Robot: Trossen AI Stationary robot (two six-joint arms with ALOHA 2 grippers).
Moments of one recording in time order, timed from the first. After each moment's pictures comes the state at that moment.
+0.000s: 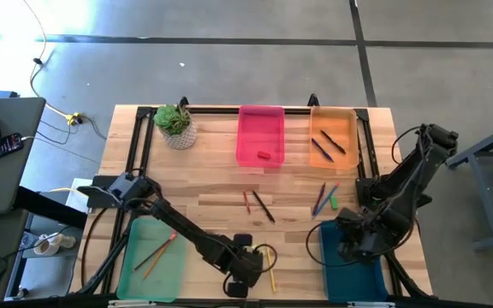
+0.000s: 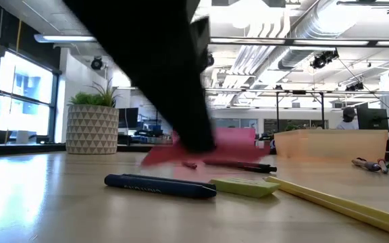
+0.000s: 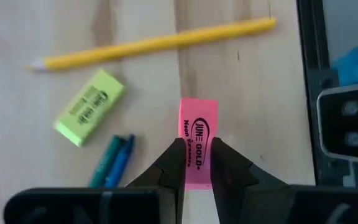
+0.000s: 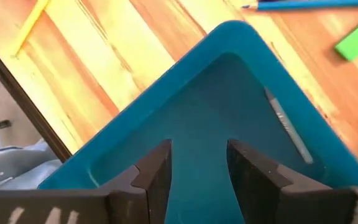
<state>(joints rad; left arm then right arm) -0.44 2.22 1.71 -0.62 -0.12 -0.47 0.95 1.25 0.95 -1.02 0.18 1.60</state>
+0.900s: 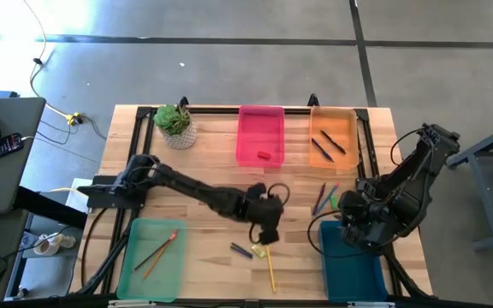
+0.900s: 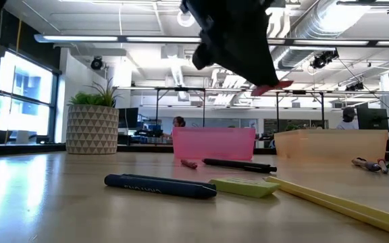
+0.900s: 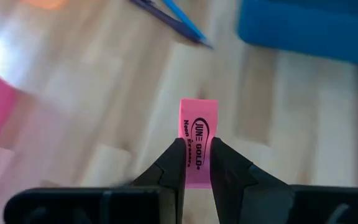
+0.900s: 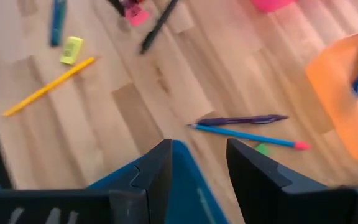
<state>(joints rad) -0.16 2.11 1.71 -0.55 -0.33 -0.41 0.89 1.25 1.22 -1.40 0.51 1.33</state>
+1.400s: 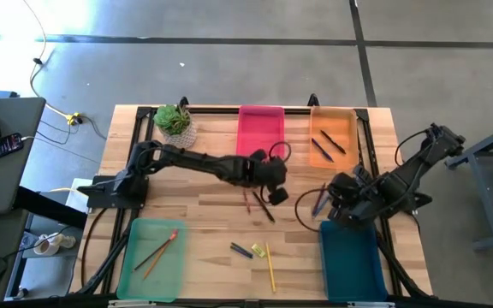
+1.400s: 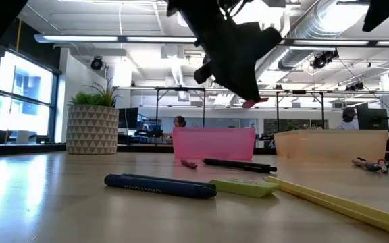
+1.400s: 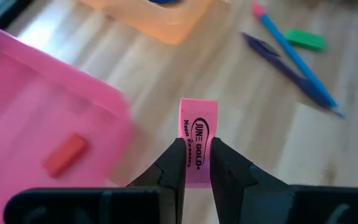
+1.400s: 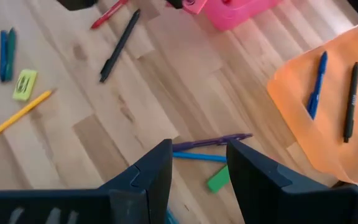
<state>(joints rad) 0.07 2.11 1.71 -0.50 -0.37 -0.36 0.67 1.21 1.22 -1.42 0.51 1.19</state>
